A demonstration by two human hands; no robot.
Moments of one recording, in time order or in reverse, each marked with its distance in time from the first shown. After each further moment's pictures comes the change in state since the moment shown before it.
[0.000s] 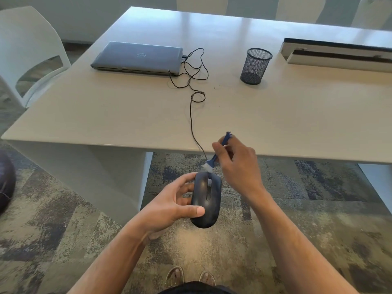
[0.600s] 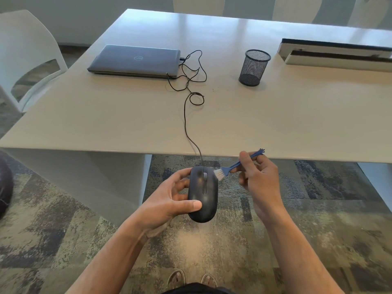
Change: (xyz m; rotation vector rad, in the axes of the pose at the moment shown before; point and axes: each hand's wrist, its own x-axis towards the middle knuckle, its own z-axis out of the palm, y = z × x) left_hand 0.008 0.012 -0.010 -0.031 0.040 0.037; right_hand -0.018 0.037 -0.011 0.570 0.179 0.402
